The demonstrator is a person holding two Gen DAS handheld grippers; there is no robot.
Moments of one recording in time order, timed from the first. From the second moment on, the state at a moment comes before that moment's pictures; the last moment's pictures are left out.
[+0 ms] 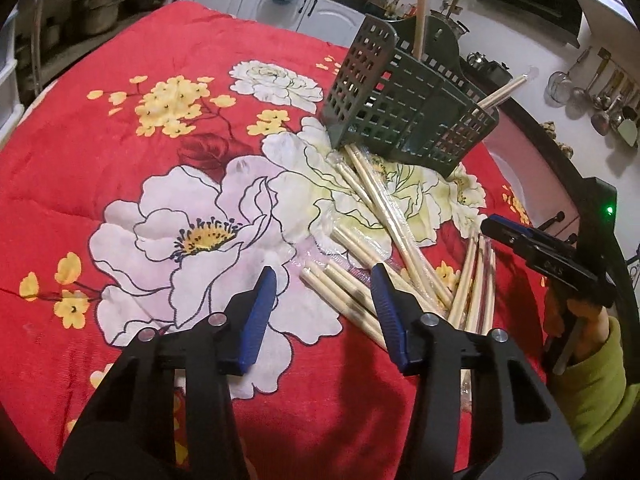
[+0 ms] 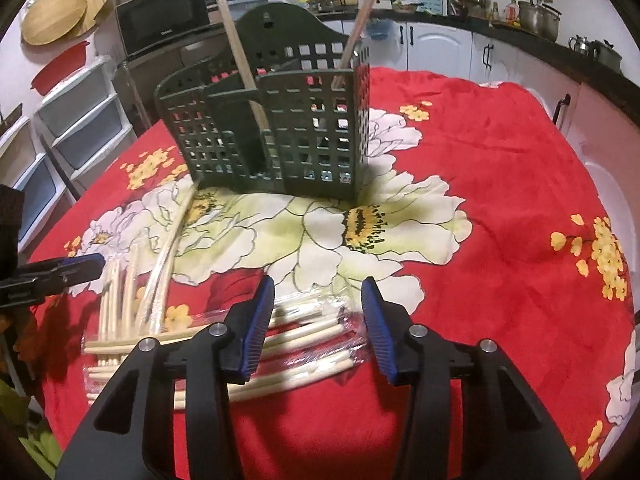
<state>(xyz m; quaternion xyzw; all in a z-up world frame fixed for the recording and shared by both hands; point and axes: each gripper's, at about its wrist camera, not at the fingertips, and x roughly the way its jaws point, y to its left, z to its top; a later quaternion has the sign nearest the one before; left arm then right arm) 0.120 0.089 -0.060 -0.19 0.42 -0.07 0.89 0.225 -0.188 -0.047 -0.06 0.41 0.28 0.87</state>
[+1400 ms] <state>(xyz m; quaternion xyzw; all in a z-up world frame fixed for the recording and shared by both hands) 0.121 0.112 0.010 -0.18 0.33 -0.09 0.92 0.198 -0.199 0.051 -0.03 0.26 0.28 0.92</state>
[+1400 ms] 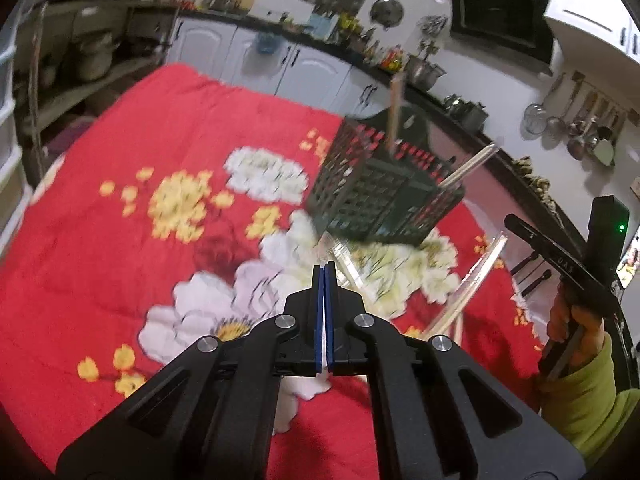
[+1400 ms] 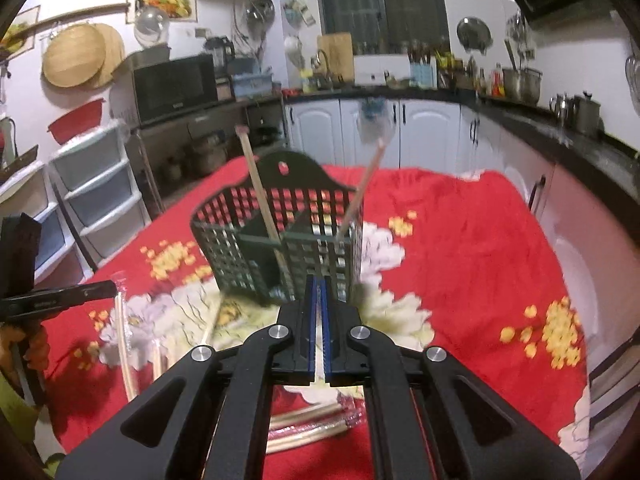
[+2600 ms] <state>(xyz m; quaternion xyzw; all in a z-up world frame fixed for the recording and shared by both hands) 0.168 0.023 0.111 -0.10 0.23 -0.19 0.95 0.160 -0.217 0.126 -0.04 0.14 0.26 0.95</state>
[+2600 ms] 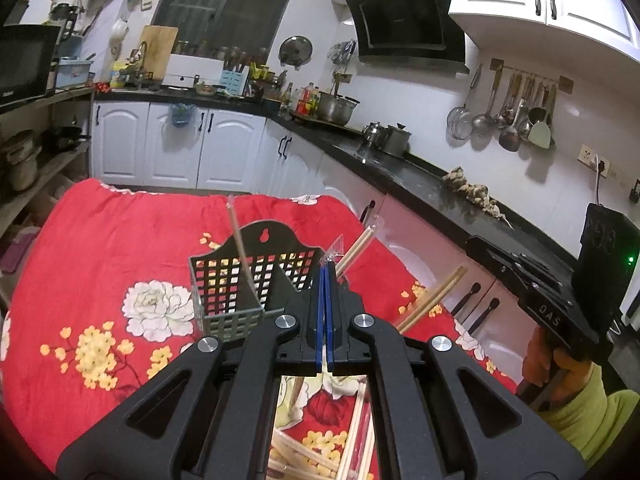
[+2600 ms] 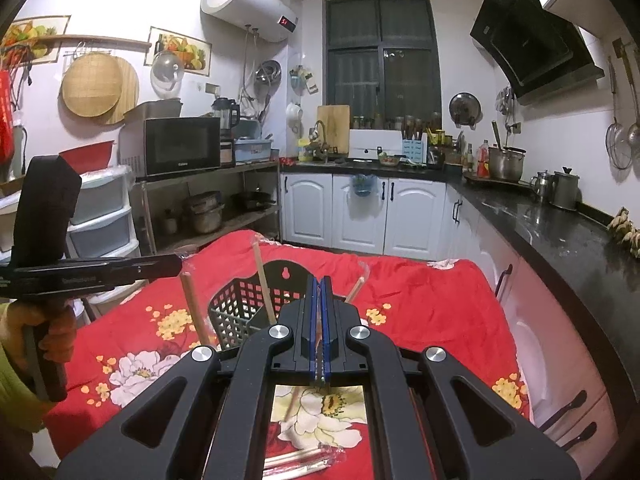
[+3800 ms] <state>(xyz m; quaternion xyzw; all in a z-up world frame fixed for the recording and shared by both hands) 0.219 0.014 0.194 -0.09 0.13 -0.17 0.97 0.190 -0.216 0.213 0.00 0.05 0.24 0.97</state>
